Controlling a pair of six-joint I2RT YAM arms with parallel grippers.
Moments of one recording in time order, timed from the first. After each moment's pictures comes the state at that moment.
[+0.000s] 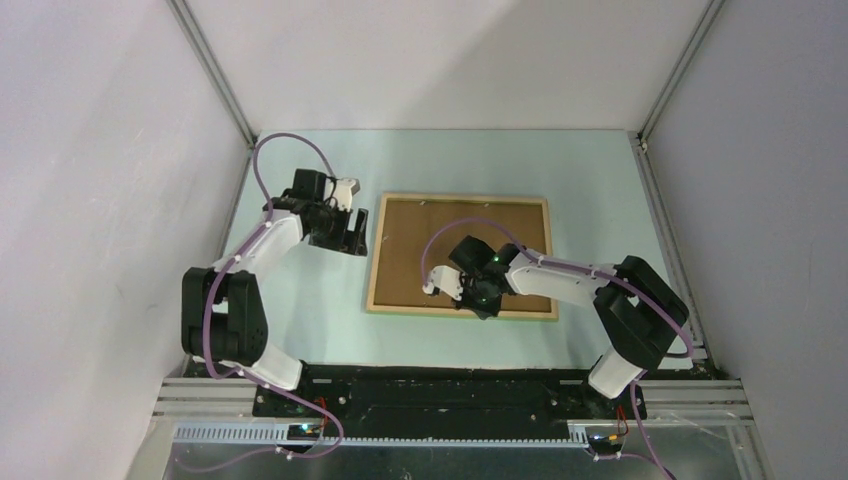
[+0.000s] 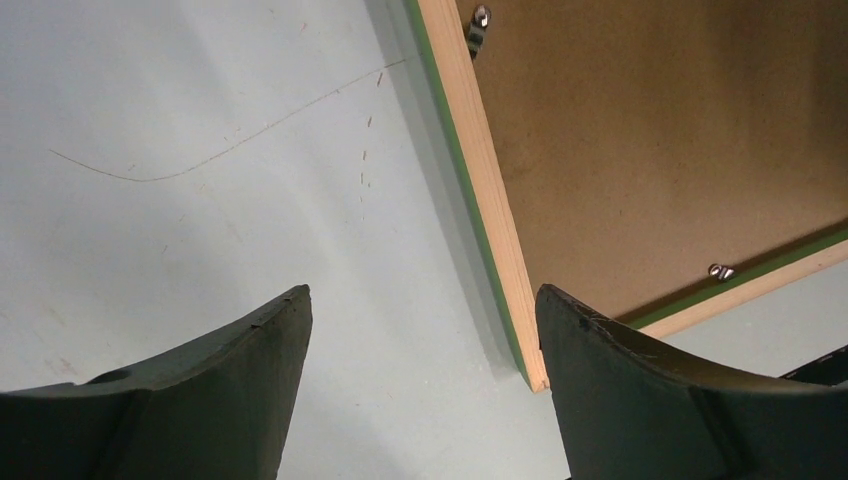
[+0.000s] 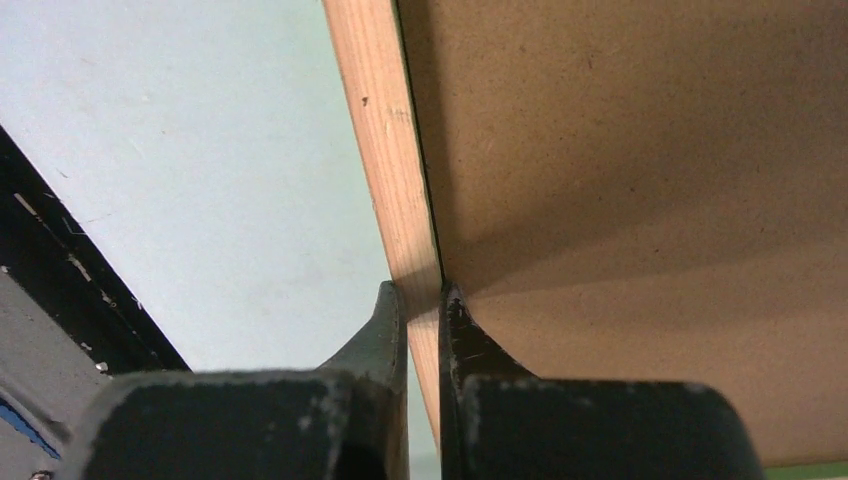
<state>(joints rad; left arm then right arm) -0.13 1.54 1.09 -0.64 0.29 0.11 0.86 1.64 0.99 -0.65 -0.10 -0.52</state>
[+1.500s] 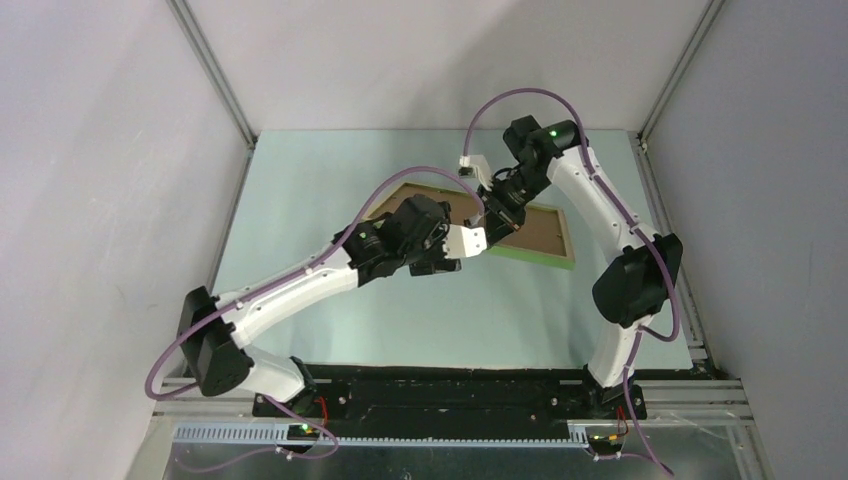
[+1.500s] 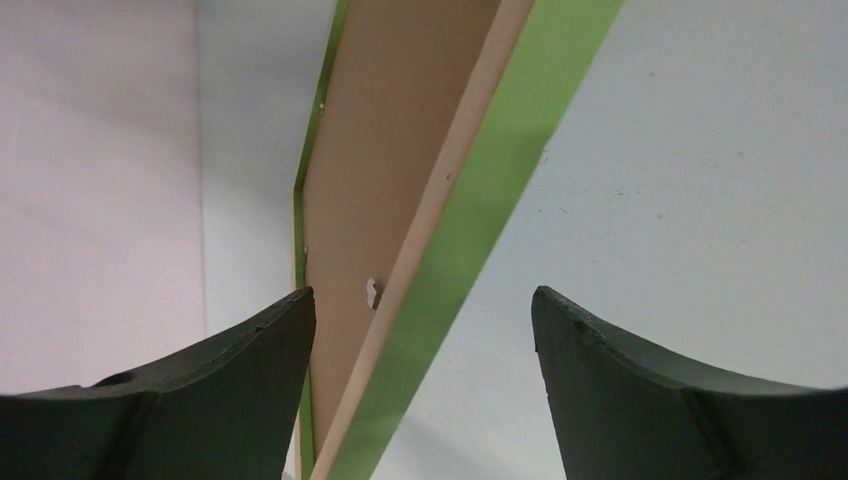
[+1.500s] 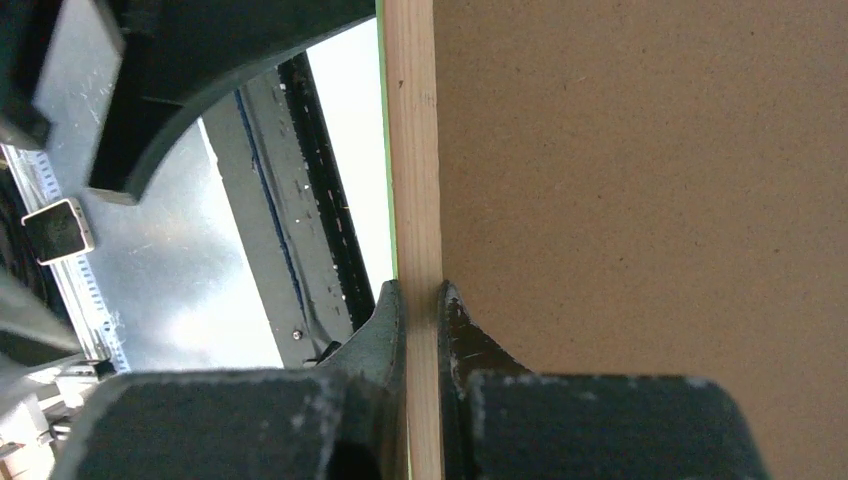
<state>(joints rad) -0.92 1.40 1.24 -0.58 -0.18 0.71 0.43 1.85 1.92 -1.48 -0.71 -0.70</state>
